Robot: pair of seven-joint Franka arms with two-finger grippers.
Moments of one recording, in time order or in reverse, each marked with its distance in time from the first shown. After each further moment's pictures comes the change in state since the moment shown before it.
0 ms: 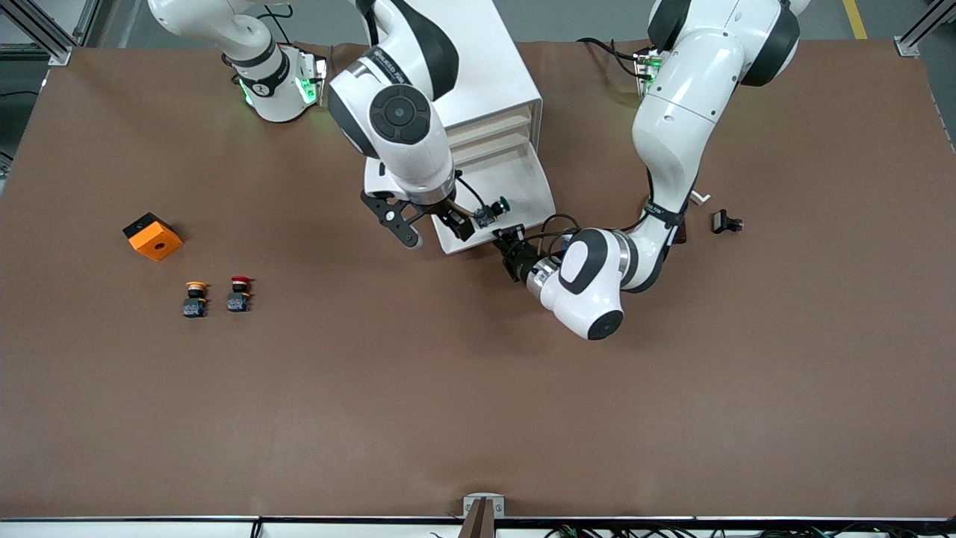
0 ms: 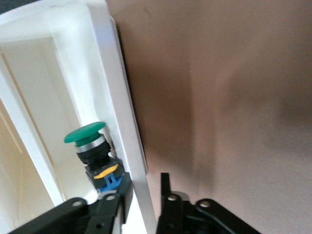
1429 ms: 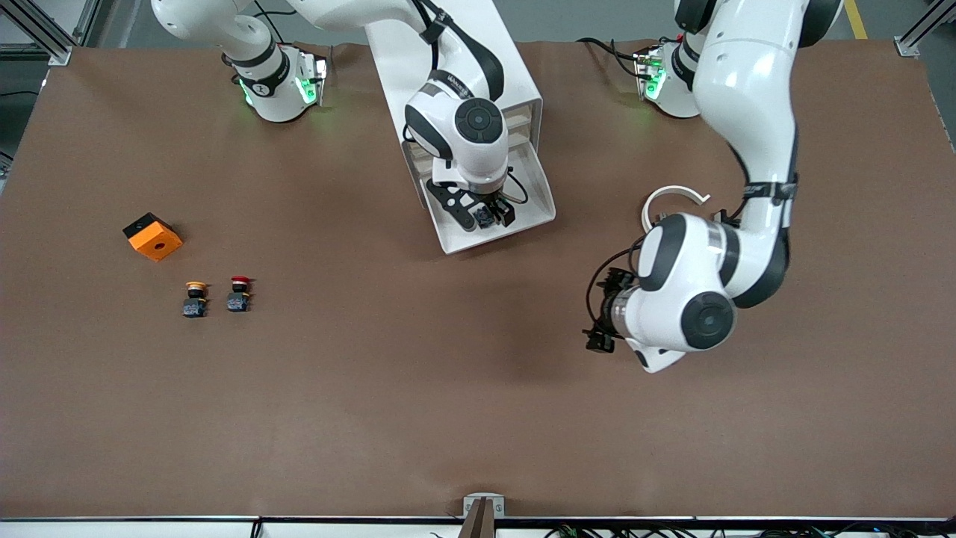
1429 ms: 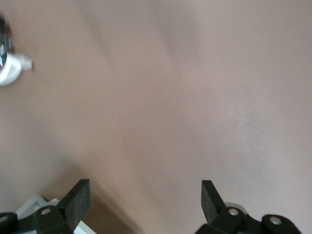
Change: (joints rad) left arm 0.018 -0.189 0.233 0.149 0.493 0.043 0.668; right arm 0.169 0.142 -0.006 -0.116 0.000 0.253 0.166
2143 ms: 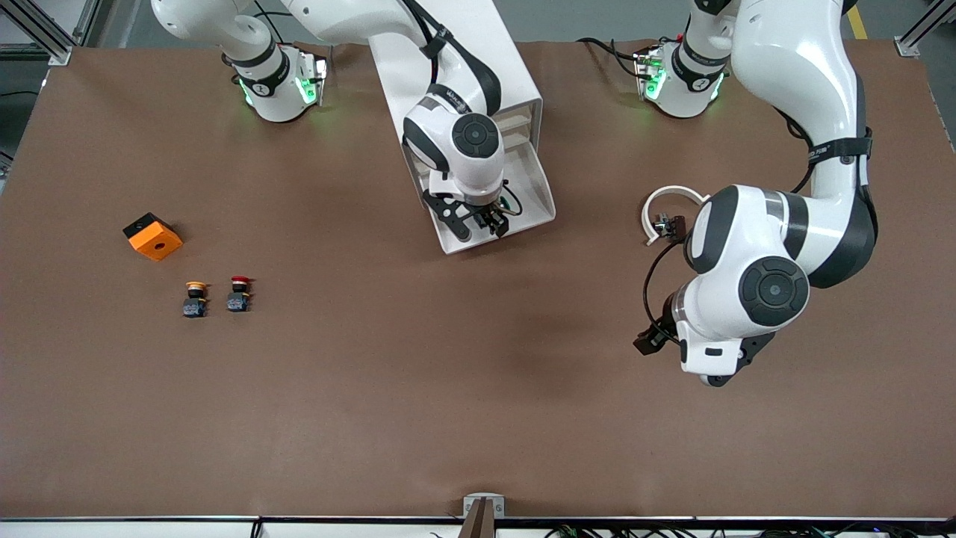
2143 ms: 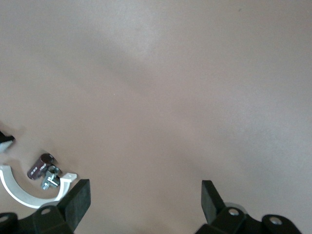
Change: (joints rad) left arm 0.025 -0.072 0.024 -0.004 0.204 -0.018 0.473; right arm 0.000 0.025 -0.016 0.000 -0.009 0.036 0.000
